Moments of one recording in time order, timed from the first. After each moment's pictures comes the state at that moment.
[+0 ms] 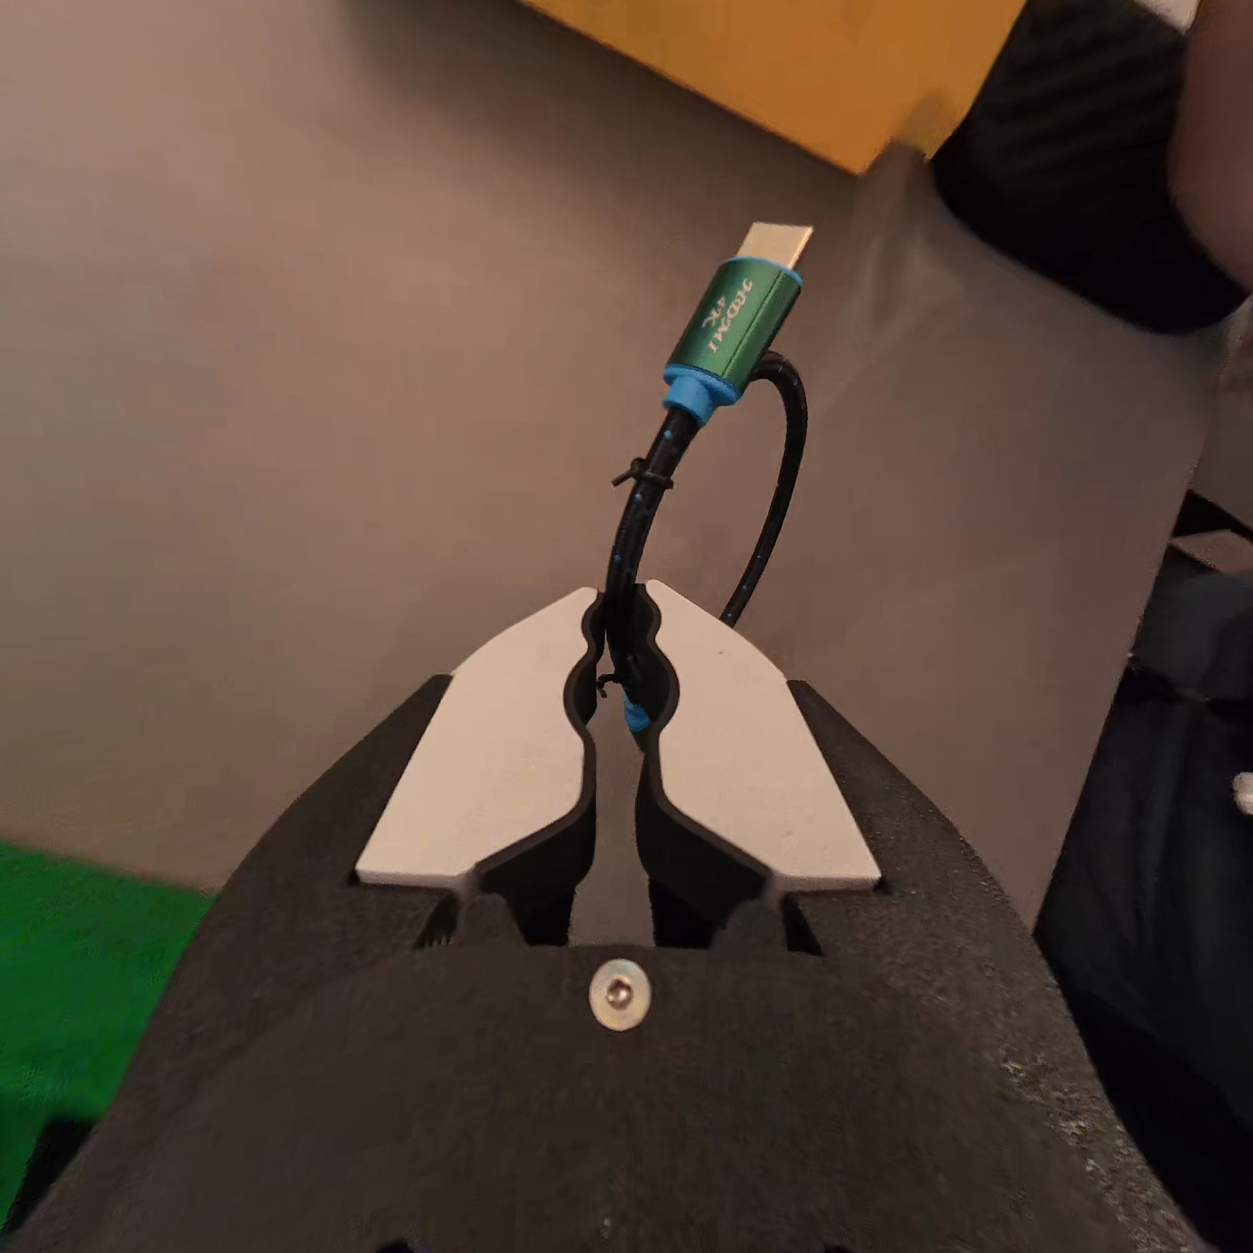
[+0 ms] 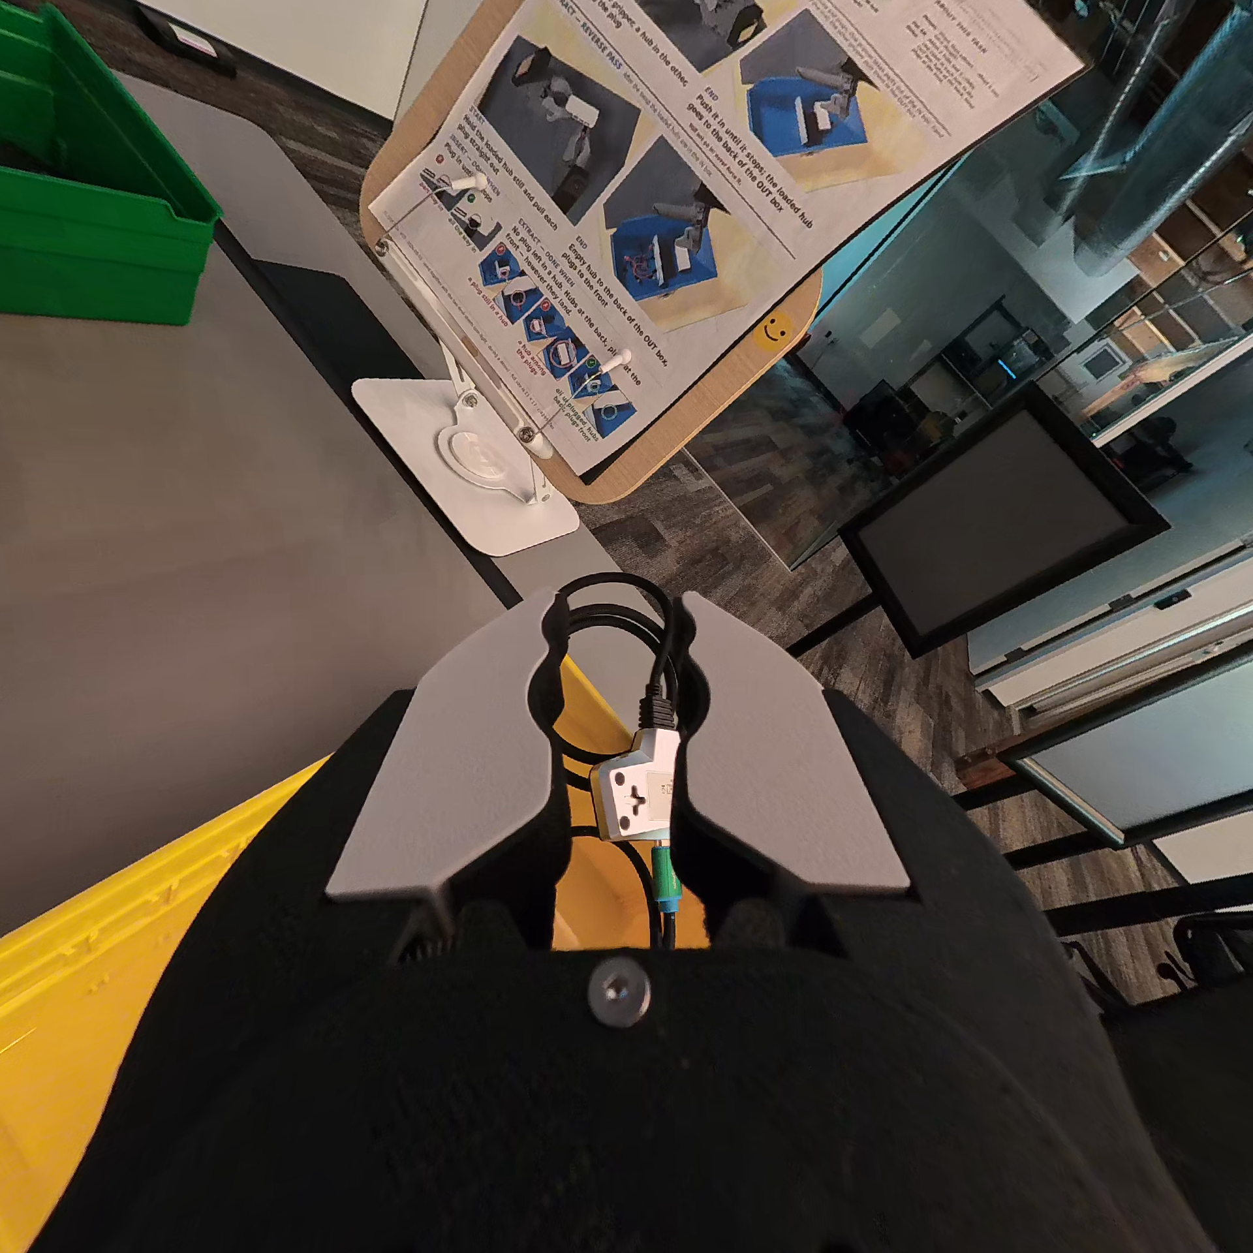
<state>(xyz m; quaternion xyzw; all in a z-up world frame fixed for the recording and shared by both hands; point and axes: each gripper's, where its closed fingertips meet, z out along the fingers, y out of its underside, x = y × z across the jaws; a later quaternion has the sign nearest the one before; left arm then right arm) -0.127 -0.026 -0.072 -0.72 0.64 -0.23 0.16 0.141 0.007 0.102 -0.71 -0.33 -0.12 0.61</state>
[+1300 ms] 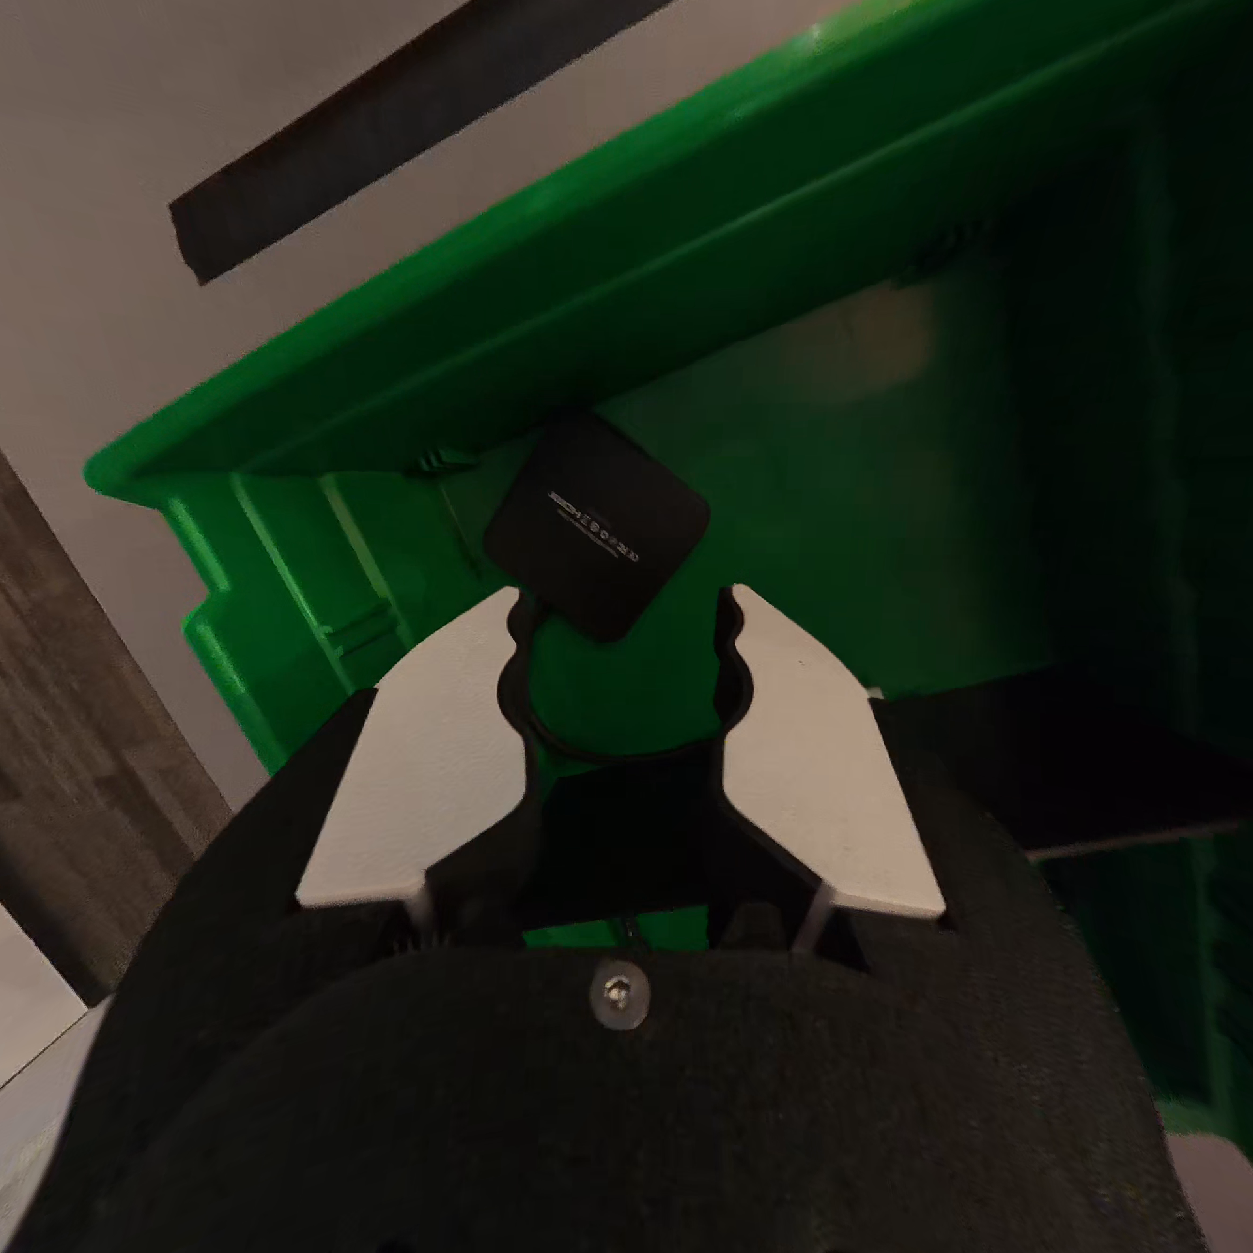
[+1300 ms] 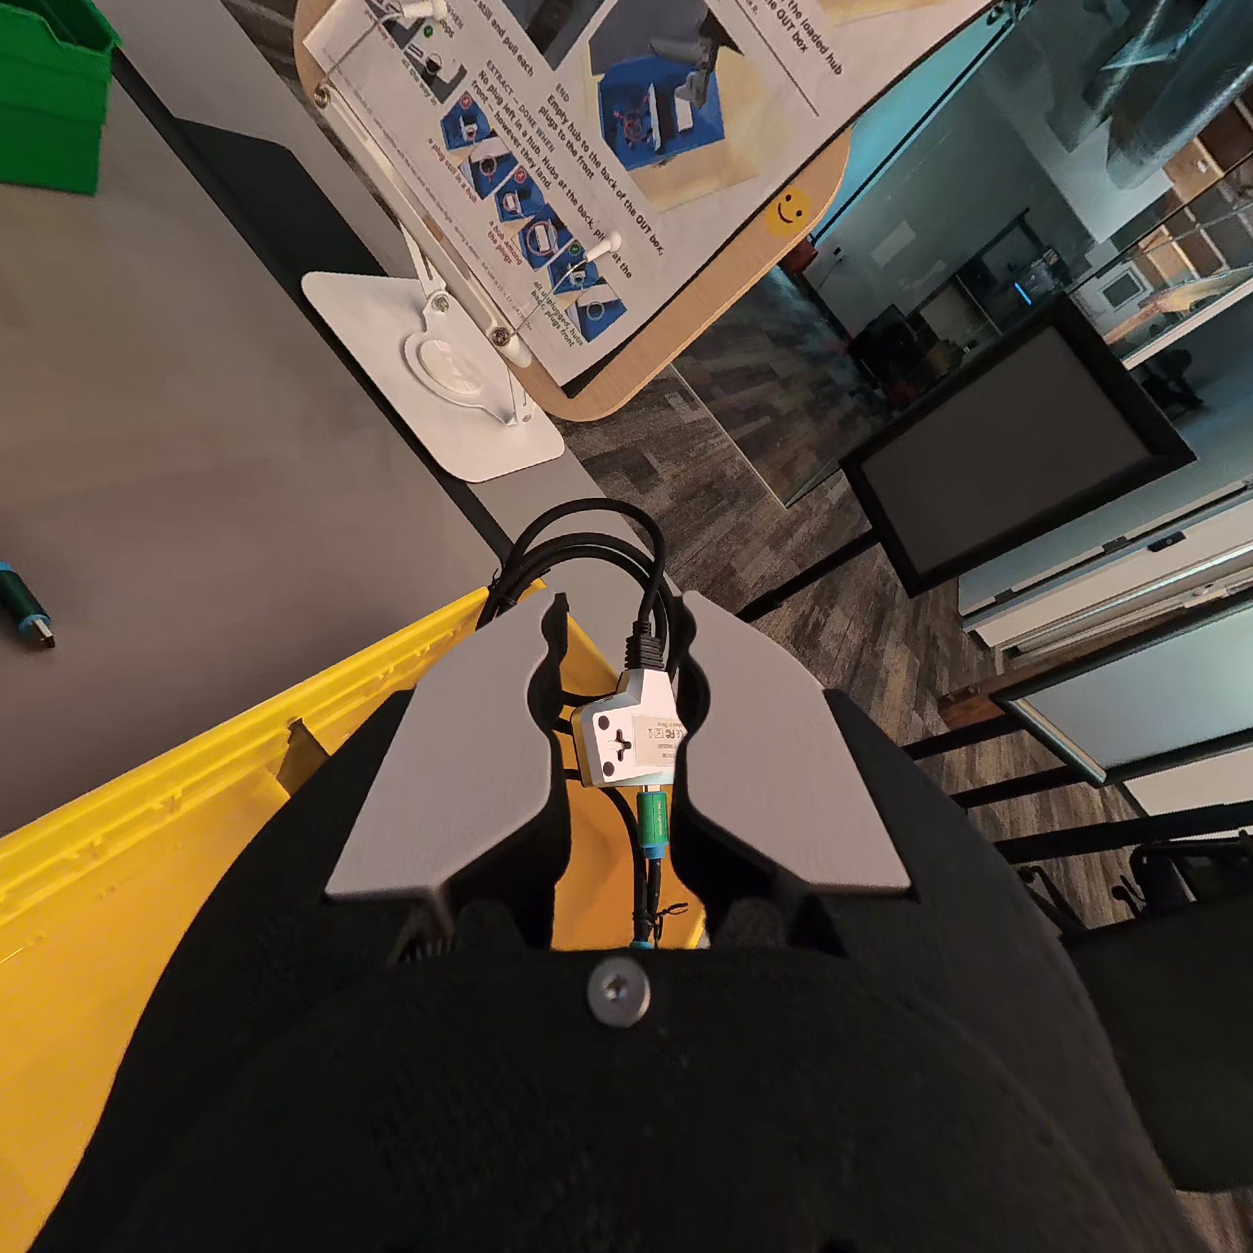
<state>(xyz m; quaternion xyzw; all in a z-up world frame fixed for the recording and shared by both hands) -0.362 0.222 -0.107 -0.94 0.31 0.06 0.14 0.163 0.022 0.075 -0.74 -0.33 -0.15 0.57</state>
